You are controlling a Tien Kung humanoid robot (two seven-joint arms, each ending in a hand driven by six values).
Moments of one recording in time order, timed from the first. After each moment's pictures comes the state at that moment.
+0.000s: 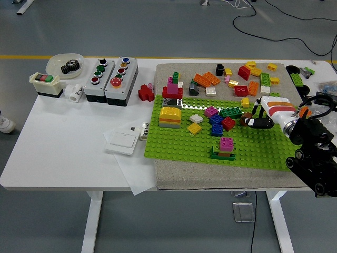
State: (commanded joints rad) left arm -0.20 0.13 -0.24 -0.29 0.83 0.12 0.34; right arm 0.77 -0.28 0.59 0.75 -1.85 -0.27 -0.12
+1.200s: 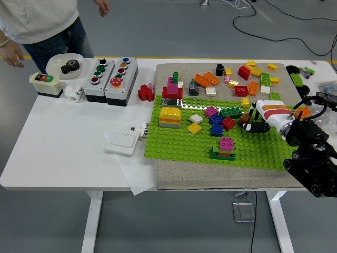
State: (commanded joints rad) left arm -0.20 0.13 -0.24 -0.29 0.84 0.11 0.34; right arm 0.78 -0.25 0.57 0.70 -1.88 -0.26 -0.09
